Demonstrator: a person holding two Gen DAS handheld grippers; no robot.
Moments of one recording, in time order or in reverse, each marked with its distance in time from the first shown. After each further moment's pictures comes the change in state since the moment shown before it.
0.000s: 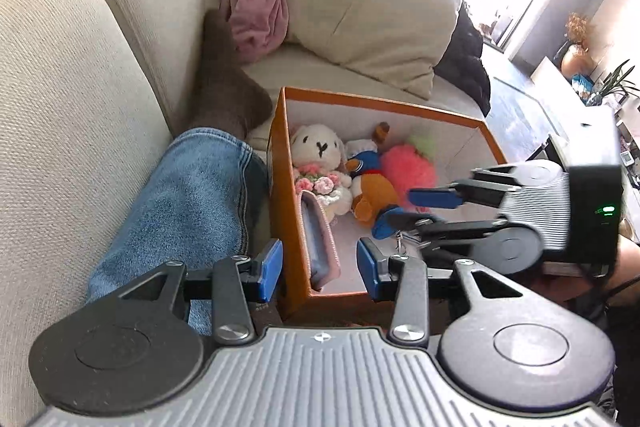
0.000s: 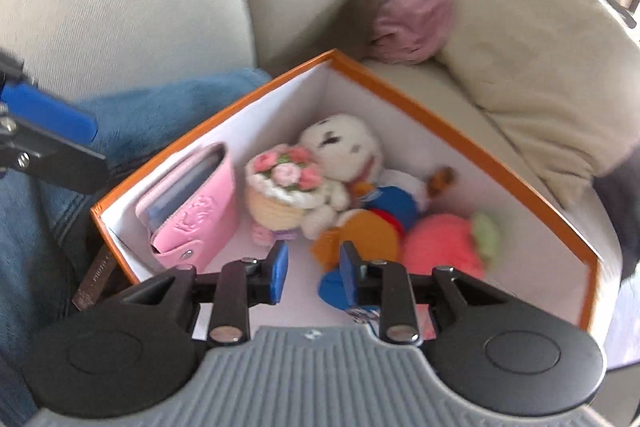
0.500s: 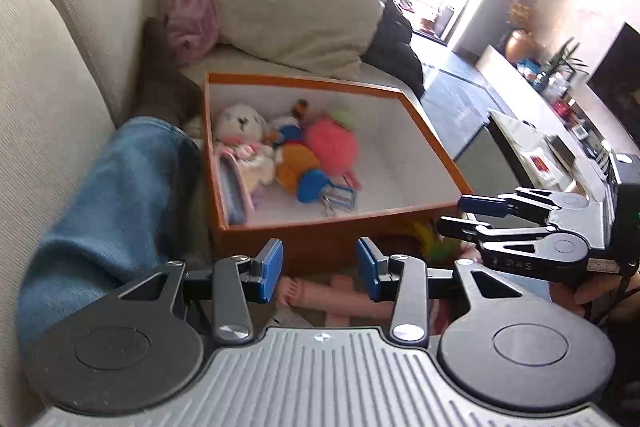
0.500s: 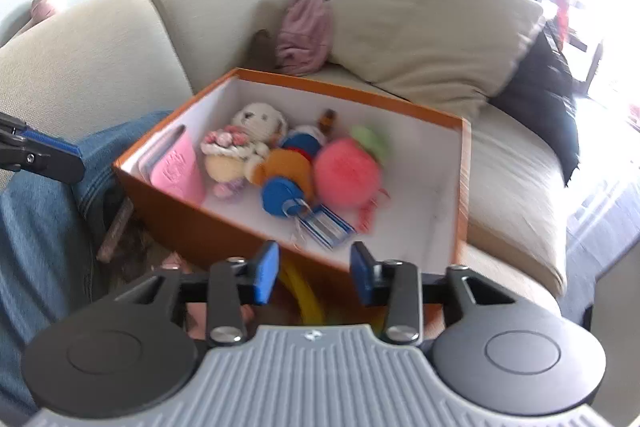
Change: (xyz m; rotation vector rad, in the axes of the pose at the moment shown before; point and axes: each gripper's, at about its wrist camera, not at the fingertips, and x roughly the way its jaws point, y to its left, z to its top) left arm -0.023 -0.042 -0.048 -0.009 -0.059 0.010; right arm -0.106 -0.028 -0.122 0.275 -0.125 -0.100
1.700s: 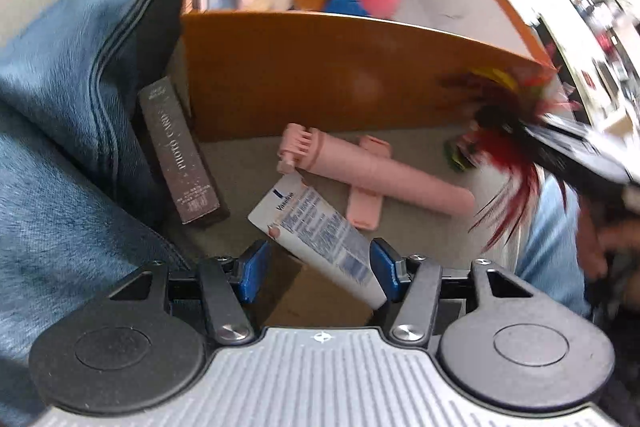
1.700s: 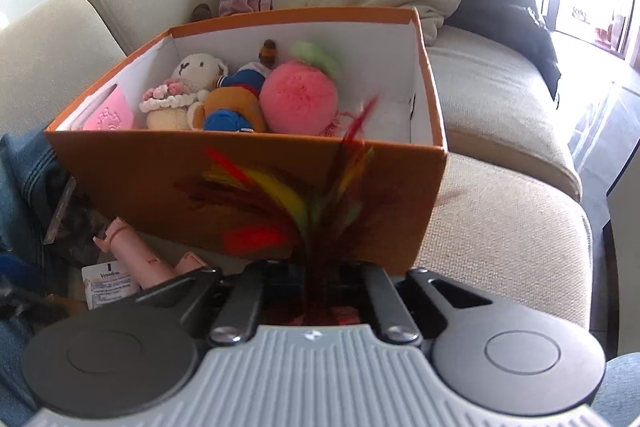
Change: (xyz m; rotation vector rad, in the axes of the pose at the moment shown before) left arm 0.080 0.026 -0.066 -0.770 0.266 0.489; right arm 0.047 -0.021 -0.056 0.174 0.026 -0.029
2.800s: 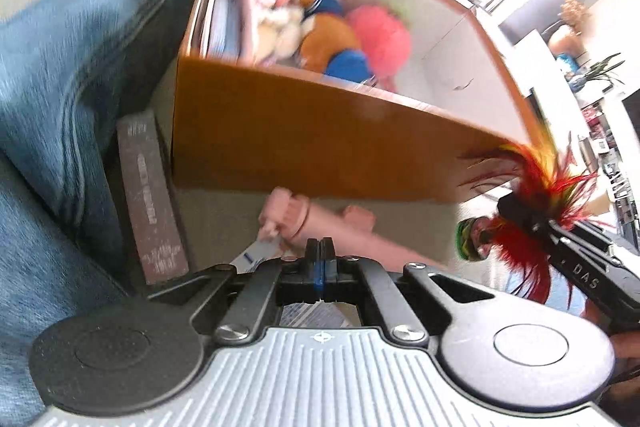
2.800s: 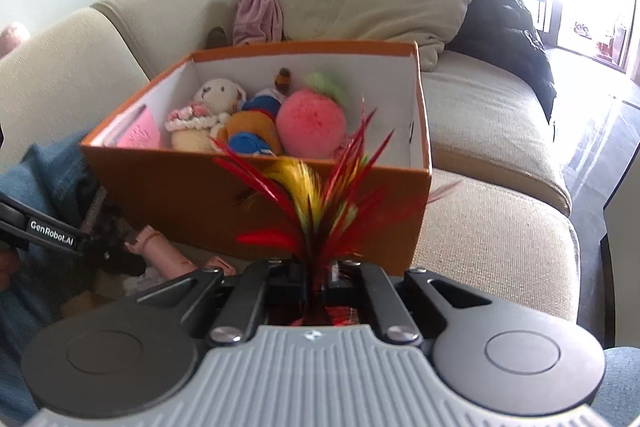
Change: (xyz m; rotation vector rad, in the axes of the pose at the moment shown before) left arm 0.003 0.010 0.021 -0.479 -0.146 0.127; right arm -0.037 0.002 0.002 0.001 -0.056 0.045
